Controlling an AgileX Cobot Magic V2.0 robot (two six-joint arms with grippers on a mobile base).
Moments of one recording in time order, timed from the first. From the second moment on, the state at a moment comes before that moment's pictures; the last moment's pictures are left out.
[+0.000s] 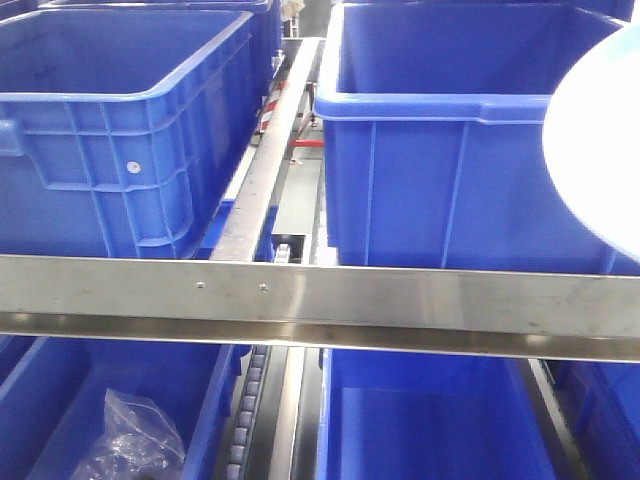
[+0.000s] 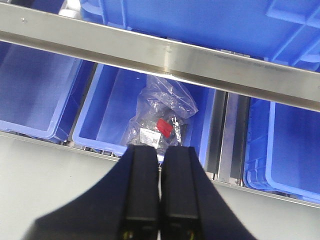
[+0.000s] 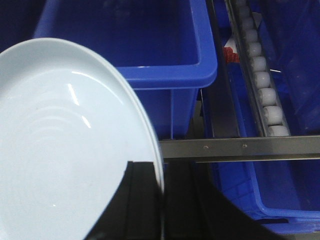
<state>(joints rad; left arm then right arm) -0.11 0.65 -0.38 0.23 0.49 -0.37 -0.04 0.54 -0.49 -0.13 0.48 0.25</state>
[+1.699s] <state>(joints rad) -0.11 0.65 -0.38 0.23 0.49 -0.37 -0.04 1.29 -1.14 -0.11 0.23 0.25</state>
